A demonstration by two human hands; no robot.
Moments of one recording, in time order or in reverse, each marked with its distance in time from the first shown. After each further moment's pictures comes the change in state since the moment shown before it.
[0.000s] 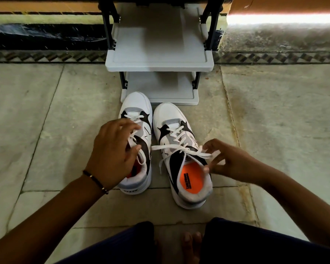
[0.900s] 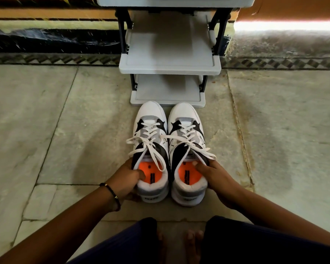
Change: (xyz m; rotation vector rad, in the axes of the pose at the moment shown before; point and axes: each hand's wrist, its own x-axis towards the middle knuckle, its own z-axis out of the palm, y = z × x) left_hand -0.044 0.020 0.011 -0.859 -0.426 -0.921; right_hand -0.007 -0.039 0.070 0.732 0.124 0.184
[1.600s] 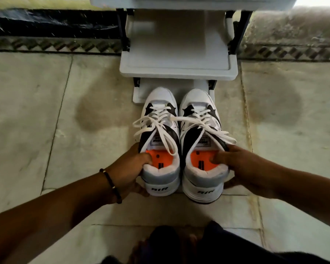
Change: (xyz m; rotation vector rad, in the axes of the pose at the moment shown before) left_hand 0.015 0.070 -0.020 -0.141 -0.184 -0.083; right_hand 0.024 -0.089 -0.041 -0.061 -0.119 0.359
